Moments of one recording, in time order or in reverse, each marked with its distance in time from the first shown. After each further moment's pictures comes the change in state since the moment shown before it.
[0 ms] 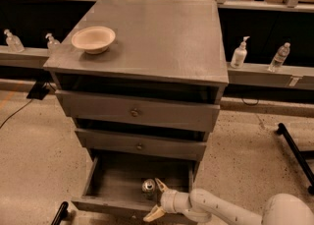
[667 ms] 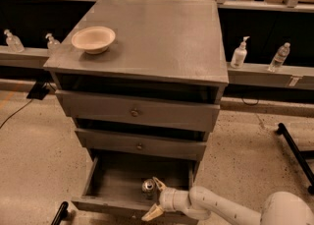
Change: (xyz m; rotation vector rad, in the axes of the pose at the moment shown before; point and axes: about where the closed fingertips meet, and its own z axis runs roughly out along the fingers) arm -0.014 0.002 0.002 -0.034 -0.034 -0.001
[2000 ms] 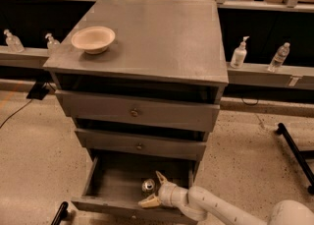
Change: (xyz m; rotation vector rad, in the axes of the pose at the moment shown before) arm -0.015 -0.037 0.002 0.165 -0.035 0.165
